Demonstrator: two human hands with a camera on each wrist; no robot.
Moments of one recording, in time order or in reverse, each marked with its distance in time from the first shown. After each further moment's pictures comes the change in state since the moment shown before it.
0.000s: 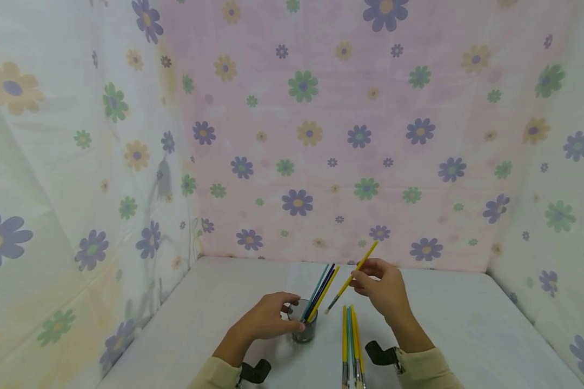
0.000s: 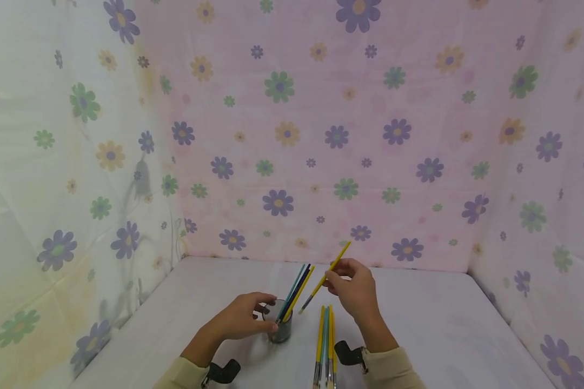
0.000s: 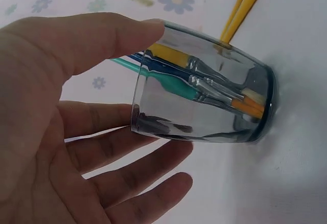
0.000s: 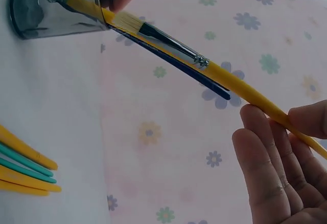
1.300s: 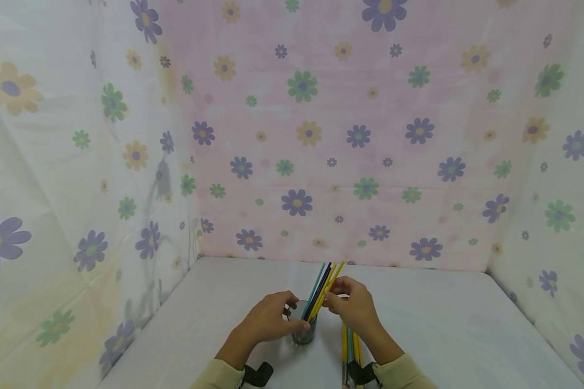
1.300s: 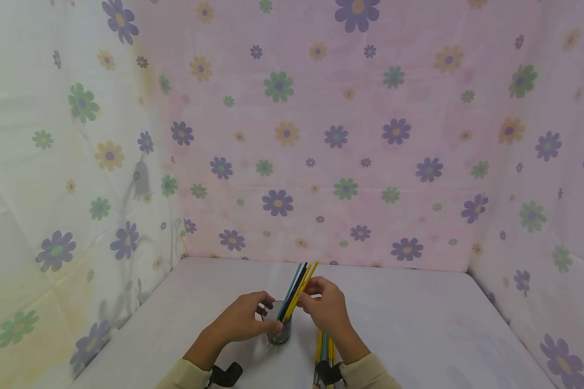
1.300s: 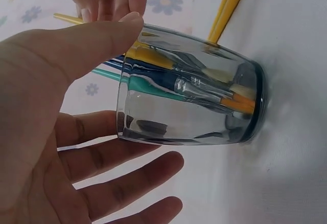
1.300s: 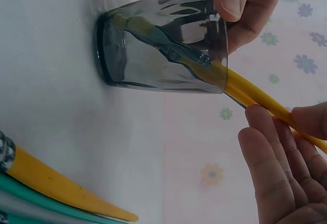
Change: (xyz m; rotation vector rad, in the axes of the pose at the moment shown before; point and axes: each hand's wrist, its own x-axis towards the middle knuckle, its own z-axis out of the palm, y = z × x) left_hand -0.002 0.014 0.005 0.146 0.088 -0.053; right_hand -0.013 0.030 0.056 -0.079 -0.136 0.010
